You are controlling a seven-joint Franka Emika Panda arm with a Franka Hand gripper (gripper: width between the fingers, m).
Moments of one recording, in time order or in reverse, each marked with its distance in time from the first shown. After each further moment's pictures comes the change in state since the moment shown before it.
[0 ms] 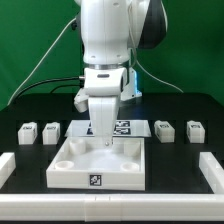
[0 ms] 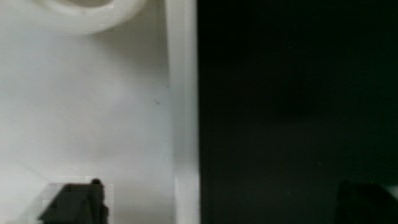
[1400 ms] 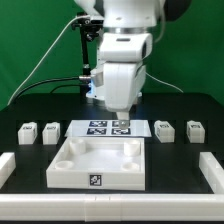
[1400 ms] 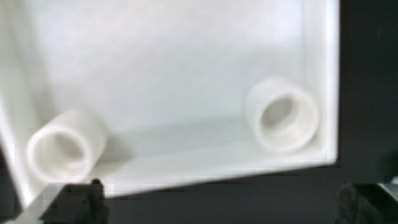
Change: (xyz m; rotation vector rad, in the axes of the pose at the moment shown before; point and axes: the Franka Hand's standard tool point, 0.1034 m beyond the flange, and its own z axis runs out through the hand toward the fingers) arm 0.031 0.056 -0.070 -0.055 -0.022 0.083
